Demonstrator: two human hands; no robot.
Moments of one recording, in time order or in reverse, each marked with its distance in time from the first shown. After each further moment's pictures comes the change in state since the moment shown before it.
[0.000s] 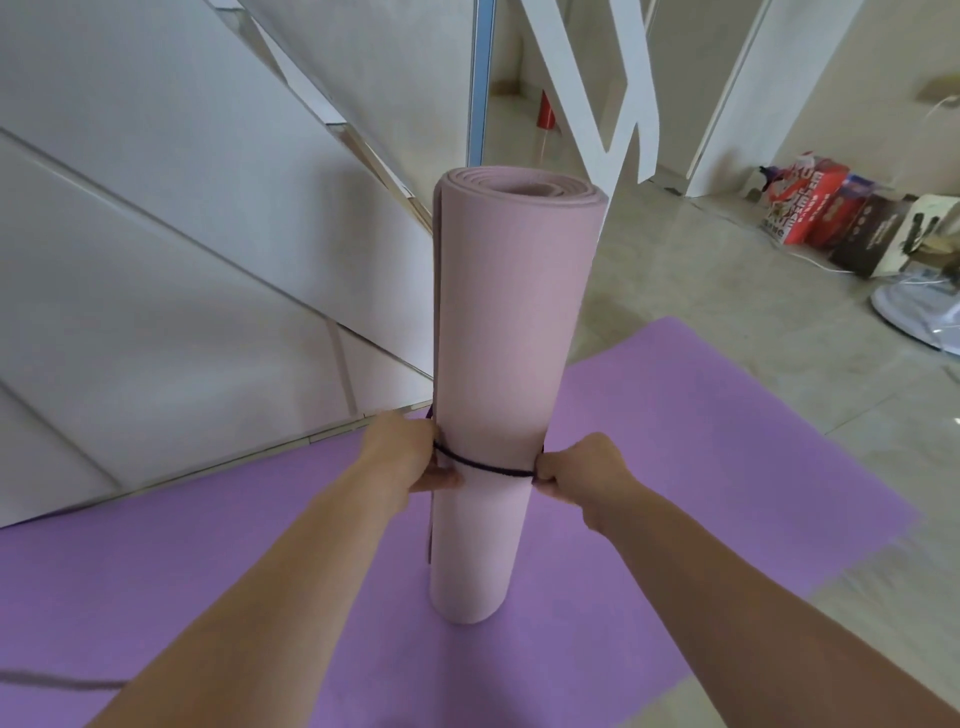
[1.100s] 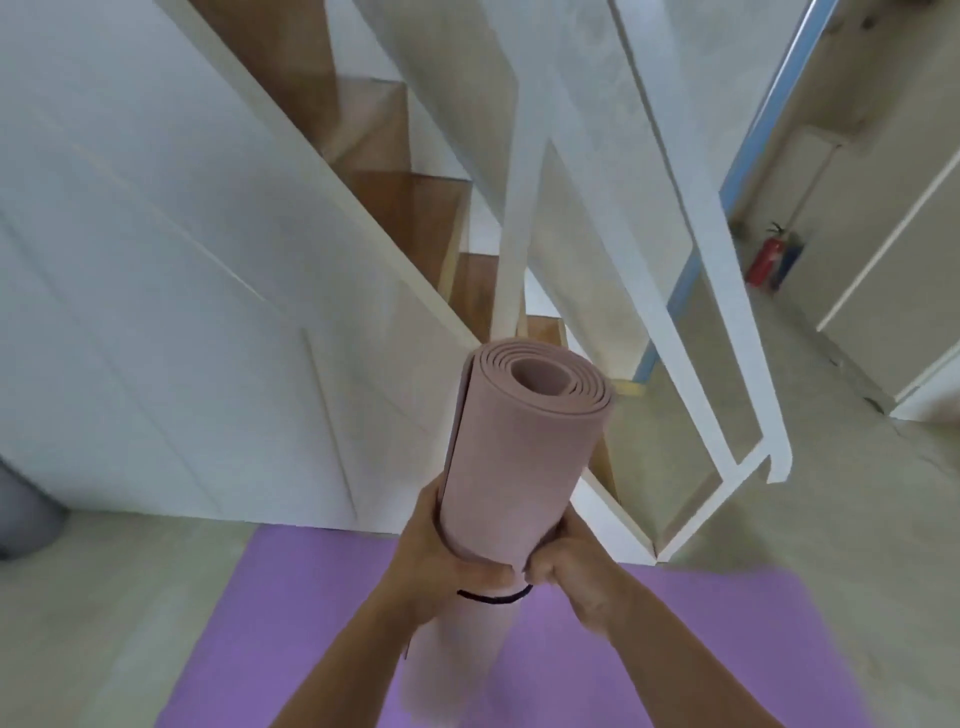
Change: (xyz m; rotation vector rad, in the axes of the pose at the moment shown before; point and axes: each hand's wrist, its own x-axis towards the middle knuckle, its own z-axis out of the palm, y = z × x) left_hand -0.291 0.273 -0.170 -0.174 0.108 0.490; right_hand -0.266 -0.369 0.026 -0.220 -0.857 -0.264
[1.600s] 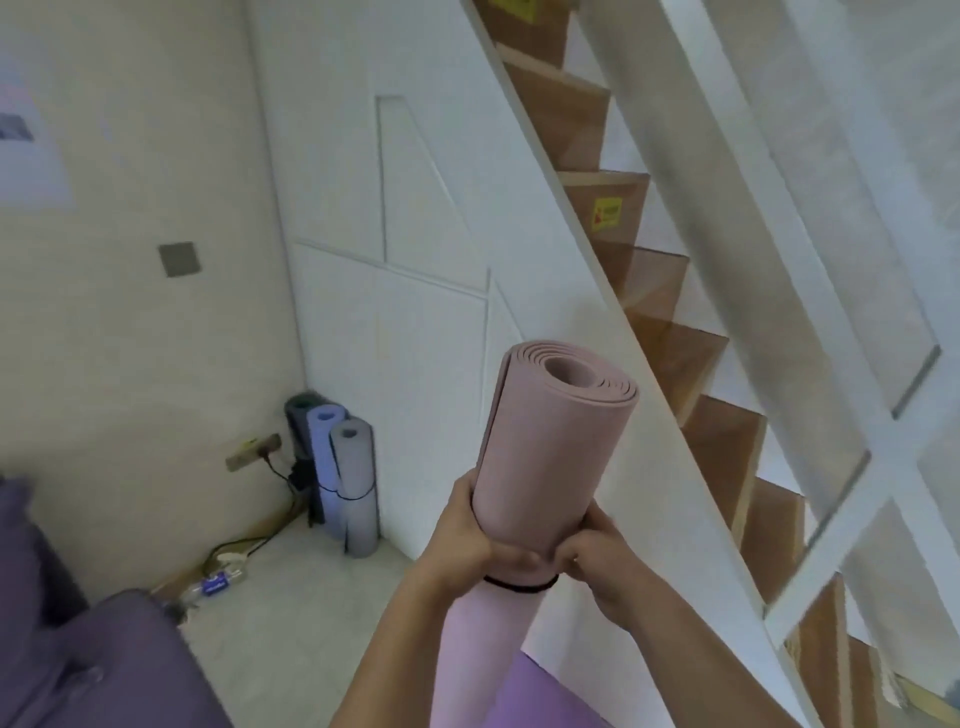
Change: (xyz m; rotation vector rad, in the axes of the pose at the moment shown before) left_hand -0.212 0.288 -0.270 0.082 0.608 0.116; right_hand -0.111 -0.322 0.317 -0.223 -0.446 -0.243
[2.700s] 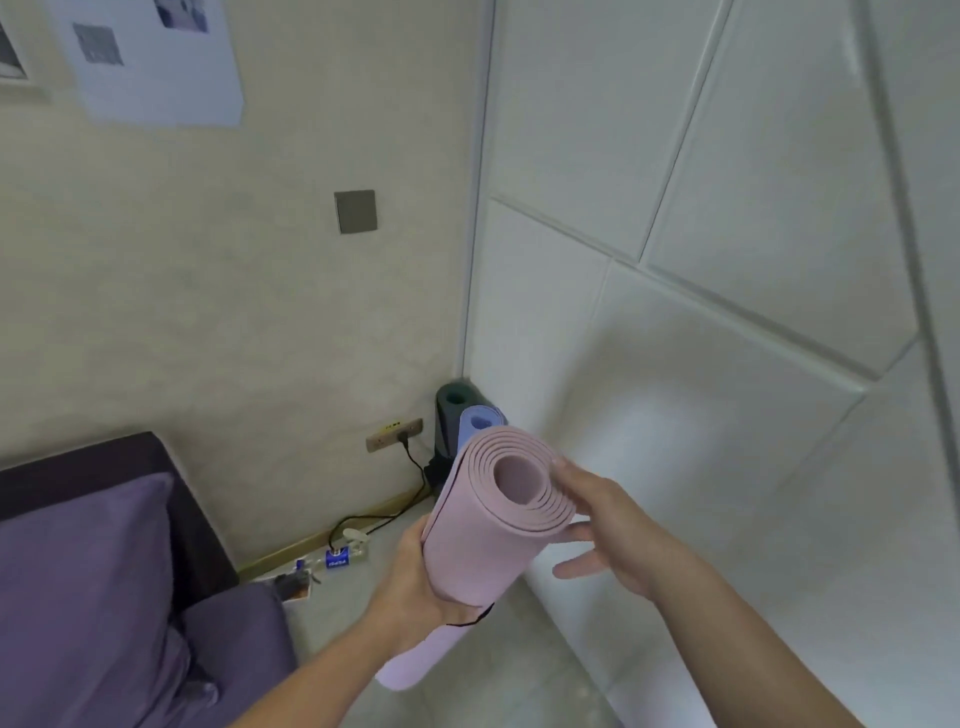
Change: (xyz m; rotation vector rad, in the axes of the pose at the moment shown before) left_hand 0.214 -0.180 -0.394 0.057 0.382 -0.321; right_hand 0.414 -0.115 0.294 -0.179 -0.396 0.185
